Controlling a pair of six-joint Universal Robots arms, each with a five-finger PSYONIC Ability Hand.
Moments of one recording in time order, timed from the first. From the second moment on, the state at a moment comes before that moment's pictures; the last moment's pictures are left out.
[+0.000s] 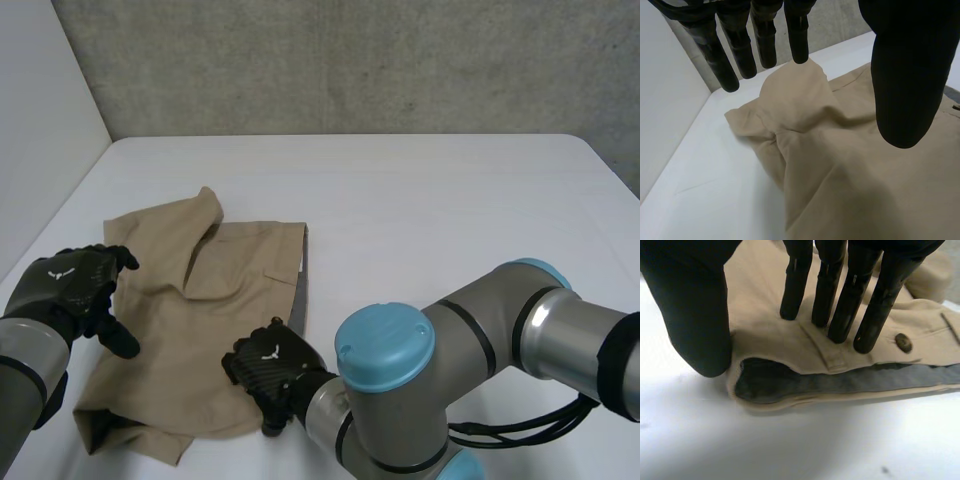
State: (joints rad) left arm 4.41 -1.49 -1.94 3.06 -1.76 3.22; right arm 2.48 -0.86 1.38 -0.10 1.35 2.96; left_hand 0.35 0.36 0.36 0.36 0.19; right_hand 0.61 0.71 0.71 0.71 0.50
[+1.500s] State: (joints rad) left arm 4.42 -1.59 -1.96 3.18 -1.65 3.24; right arm 2.33 -0.90 1.17 0.15 1.43 3.13; left_hand 1.11 1.19 1.19 1.20 0.98; right_hand 0.31 0.36 0.35 0.34 0.17
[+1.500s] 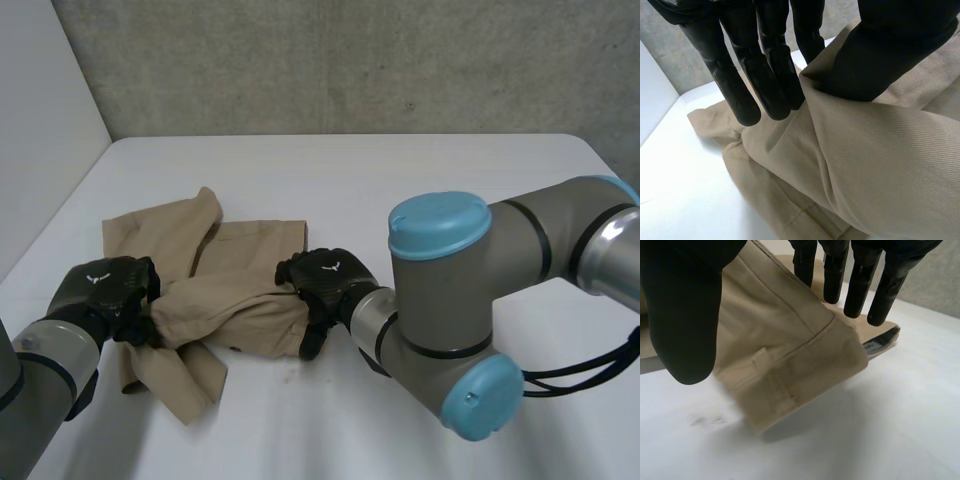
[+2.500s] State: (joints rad) left arm 4.16 -2.02 -1.29 2.90 -1.63 3.63; right arm 2.21 -1.05 1.06 0.31 1.52 2.38; left_hand 1.11 1.20 1.19 1.20 0.98; right_hand 0.98 1.18 1.18 1.19 0.99
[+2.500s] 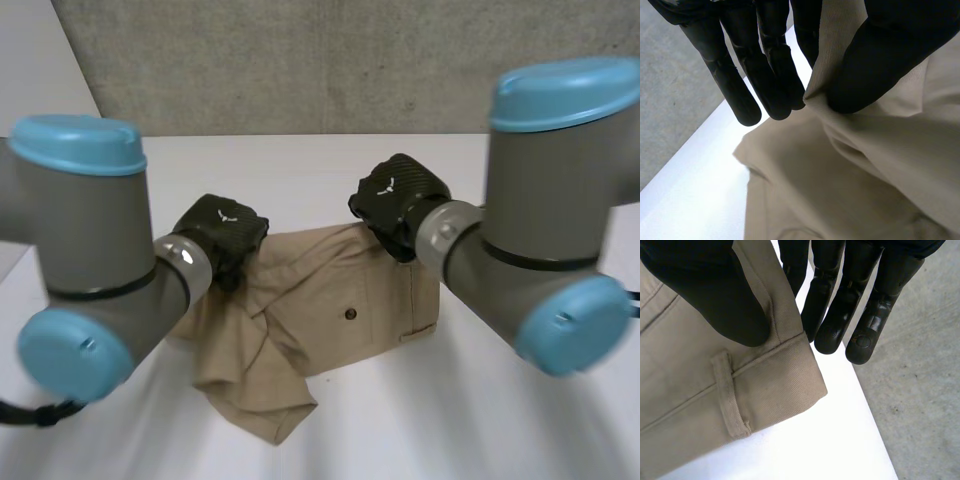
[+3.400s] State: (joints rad) left arm 4.20 -1.96 -1.48 3.11 -1.43 3.66; right arm 2.07 -1.18 1.55 -0.15 1.39 2.55; left_hand 0.89 0.91 0.91 0.91 0.74; right_hand 0.99 1.18 1.20 1.19 0.99
